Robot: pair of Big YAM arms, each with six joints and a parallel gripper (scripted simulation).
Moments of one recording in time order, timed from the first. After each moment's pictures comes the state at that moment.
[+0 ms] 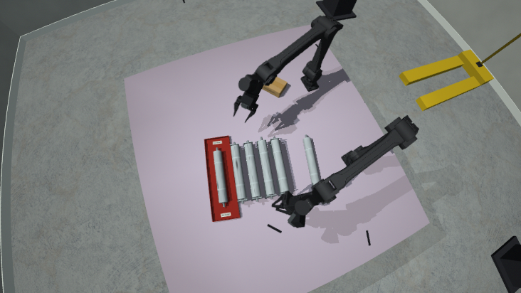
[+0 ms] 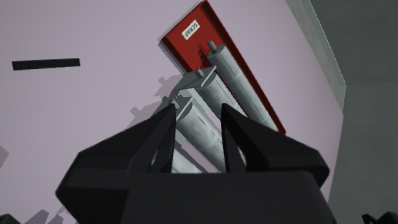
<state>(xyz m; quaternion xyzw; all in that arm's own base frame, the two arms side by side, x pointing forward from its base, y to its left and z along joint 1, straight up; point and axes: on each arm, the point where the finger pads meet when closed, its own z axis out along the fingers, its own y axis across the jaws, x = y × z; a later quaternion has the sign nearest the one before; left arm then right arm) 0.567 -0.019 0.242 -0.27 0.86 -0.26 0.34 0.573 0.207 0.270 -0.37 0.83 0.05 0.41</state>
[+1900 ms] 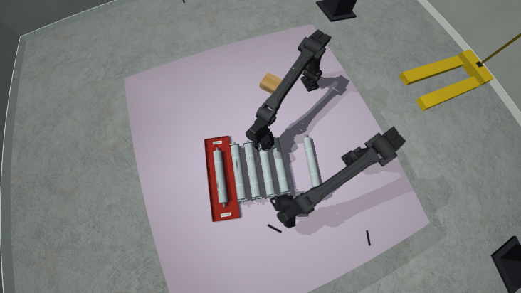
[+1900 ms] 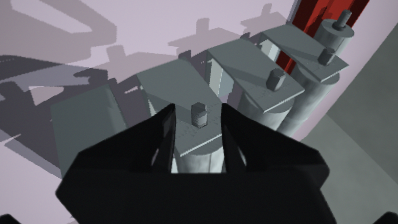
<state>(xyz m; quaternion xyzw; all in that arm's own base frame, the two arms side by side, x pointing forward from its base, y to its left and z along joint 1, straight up) 0.539 -0.051 0.083 -0.52 0.80 -0.30 0.01 0.504 0.350 0.108 -0.61 0.76 0.14 0.18</state>
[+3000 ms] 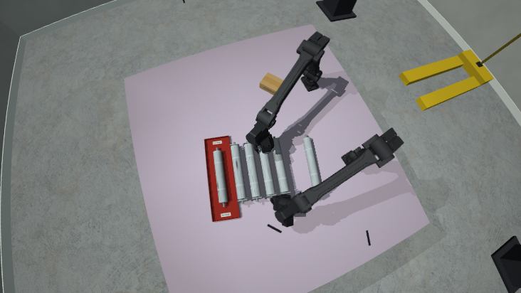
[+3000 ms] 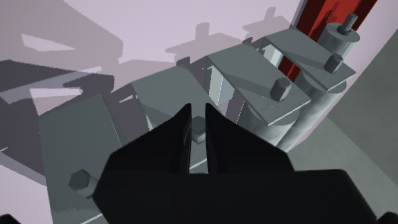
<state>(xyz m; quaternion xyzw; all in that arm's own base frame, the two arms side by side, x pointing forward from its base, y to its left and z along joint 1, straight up) 0.545 -0.057 0.071 -0.52 0.80 -0.30 0.01 0.506 0.358 0.090 -0.61 0.76 0.14 0.17</state>
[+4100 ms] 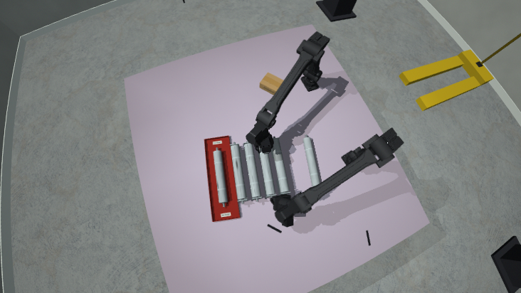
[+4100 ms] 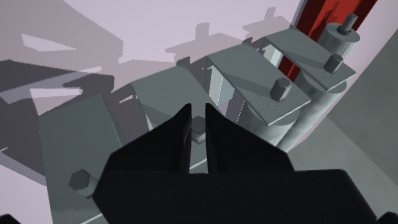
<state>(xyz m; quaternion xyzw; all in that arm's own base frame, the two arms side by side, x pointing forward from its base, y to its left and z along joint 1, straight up) 0.545 -0.057 0.071 -0.52 0.80 -0.30 0.01 0.506 0.358 0.090 -0.61 0.76 0.14 0.17</state>
